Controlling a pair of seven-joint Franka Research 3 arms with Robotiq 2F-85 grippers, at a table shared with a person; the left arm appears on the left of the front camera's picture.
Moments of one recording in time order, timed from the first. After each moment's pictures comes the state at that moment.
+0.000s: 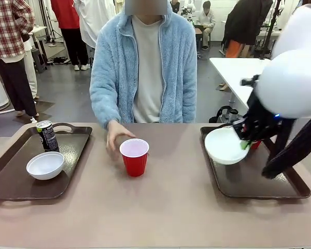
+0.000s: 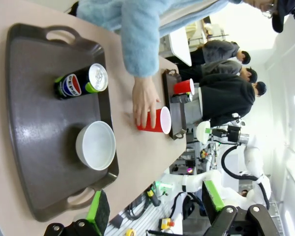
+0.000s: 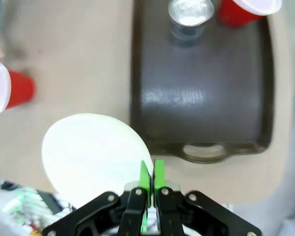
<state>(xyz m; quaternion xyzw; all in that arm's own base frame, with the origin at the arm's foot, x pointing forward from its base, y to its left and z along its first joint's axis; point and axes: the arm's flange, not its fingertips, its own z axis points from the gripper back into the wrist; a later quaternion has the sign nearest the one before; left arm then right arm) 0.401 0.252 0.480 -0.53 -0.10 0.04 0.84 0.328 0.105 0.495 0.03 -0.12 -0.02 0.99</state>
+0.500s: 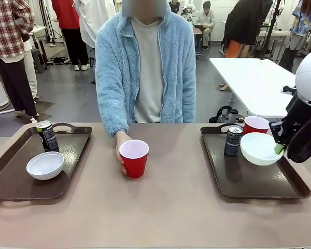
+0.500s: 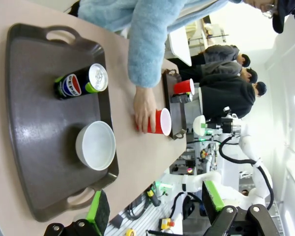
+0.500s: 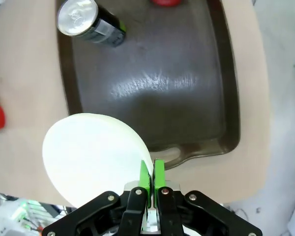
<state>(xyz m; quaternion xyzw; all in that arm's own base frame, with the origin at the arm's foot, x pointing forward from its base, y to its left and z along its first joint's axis) 0.401 0.252 0.480 -0.53 -0.10 0.04 0.84 0.361 0.007 0.452 0.05 -0.06 -0.08 0.99</state>
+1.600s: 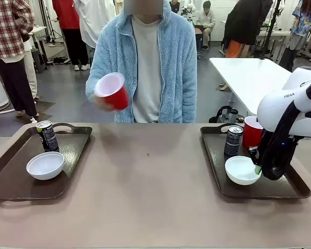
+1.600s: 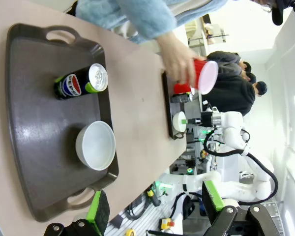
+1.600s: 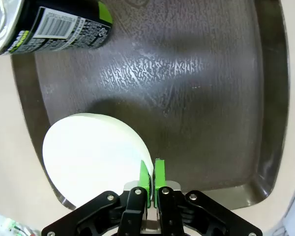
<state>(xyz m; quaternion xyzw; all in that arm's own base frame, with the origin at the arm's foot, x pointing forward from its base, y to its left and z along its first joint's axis) 0.401 0.252 0.480 -0.53 -0.10 0.04 0.84 0.406 0.029 0.351 0.04 -0.02 -0.07 1.00</state>
